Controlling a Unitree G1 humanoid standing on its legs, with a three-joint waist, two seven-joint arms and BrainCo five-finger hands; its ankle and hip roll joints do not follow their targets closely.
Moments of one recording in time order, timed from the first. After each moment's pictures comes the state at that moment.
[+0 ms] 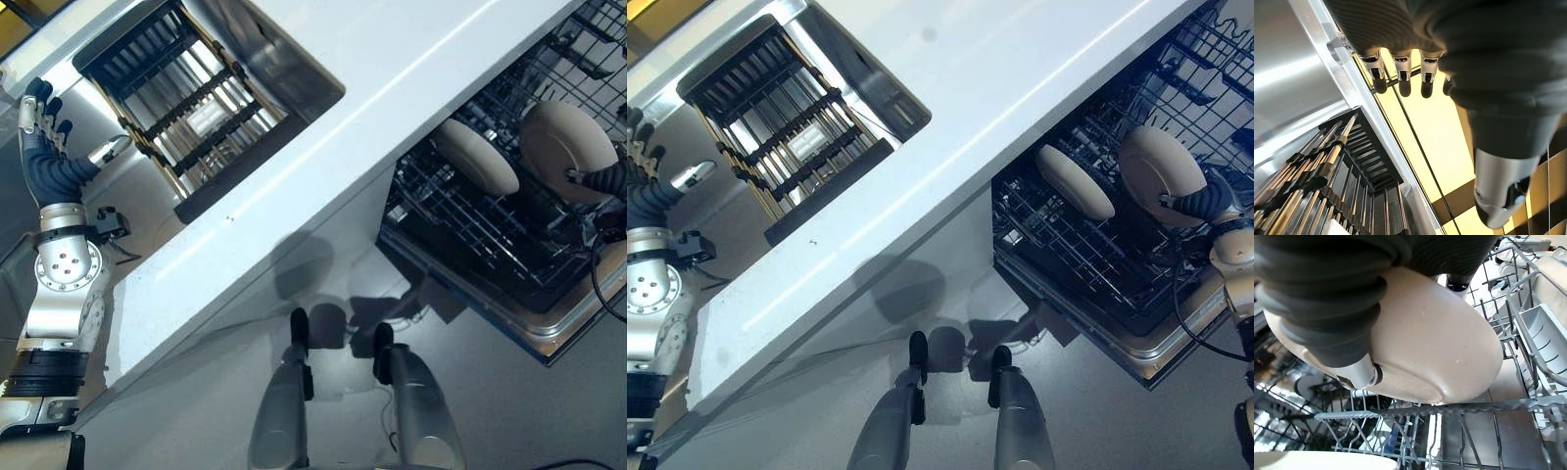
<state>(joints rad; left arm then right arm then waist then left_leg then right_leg) -0.32 0.84 0.11 0.10 -0.48 -0.27 0.42 -0.67 -1.12 0.25 0.67 0.19 0.00 0.01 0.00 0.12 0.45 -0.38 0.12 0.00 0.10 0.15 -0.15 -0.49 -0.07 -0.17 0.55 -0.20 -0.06</state>
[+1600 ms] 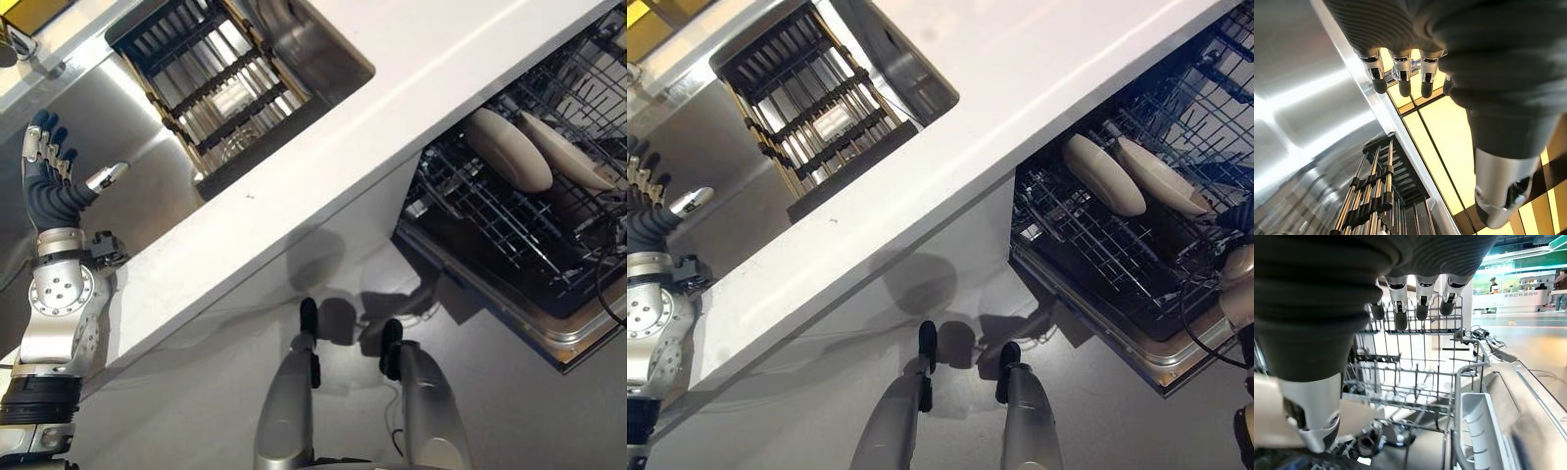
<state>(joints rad) -0.19 0.79 0.16 0.05 -0.51 -0.27 0.36 -0.57 -1.11 0.17 0.65 -0.24 0.23 -0.37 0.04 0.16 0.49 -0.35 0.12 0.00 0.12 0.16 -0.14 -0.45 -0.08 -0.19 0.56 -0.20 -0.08</state>
